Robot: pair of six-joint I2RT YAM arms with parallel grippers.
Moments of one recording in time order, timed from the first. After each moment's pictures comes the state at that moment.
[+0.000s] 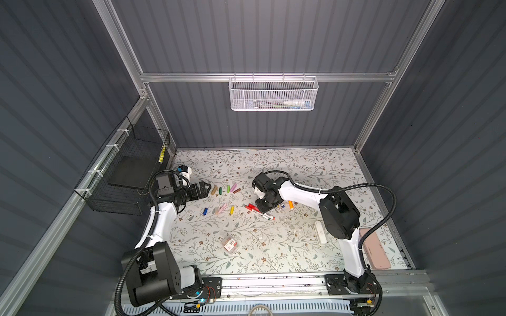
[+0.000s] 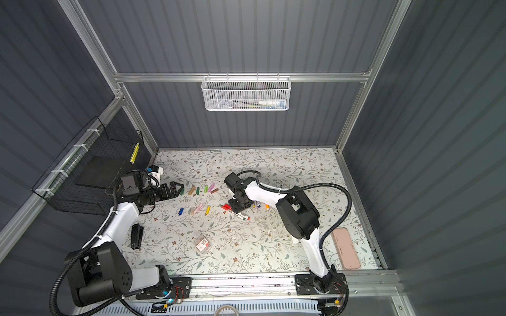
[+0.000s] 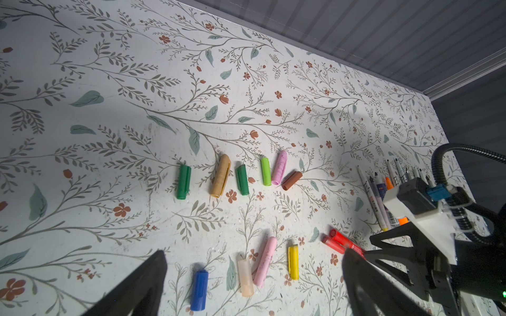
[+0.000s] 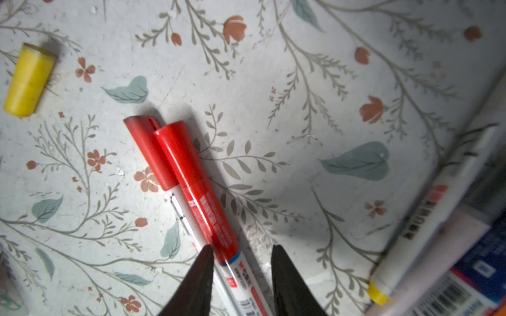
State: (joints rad) left arm 0.23 1.31 0.89 -0.38 0.56 -0.03; right arm 0.80 2.12 1.59 -0.75 -0.05 0.22
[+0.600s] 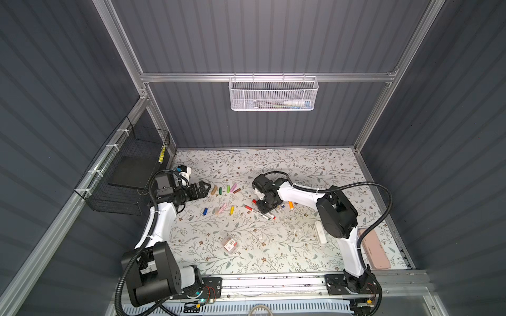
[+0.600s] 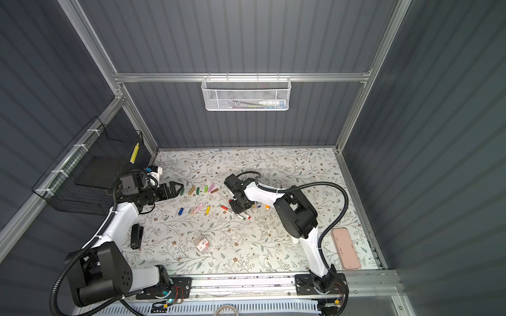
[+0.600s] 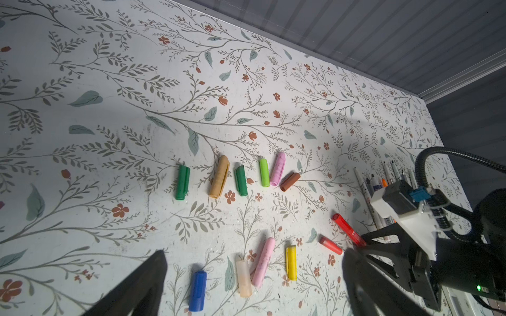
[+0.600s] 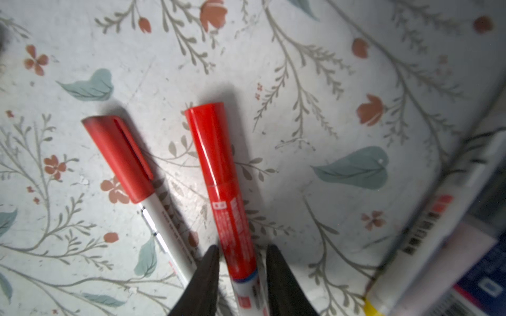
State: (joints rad) left arm 0.24 1.31 0.89 -0.37 0.57 -0.04; right arm 0.80 2.15 1.59 -0.73 -0.02 0.20
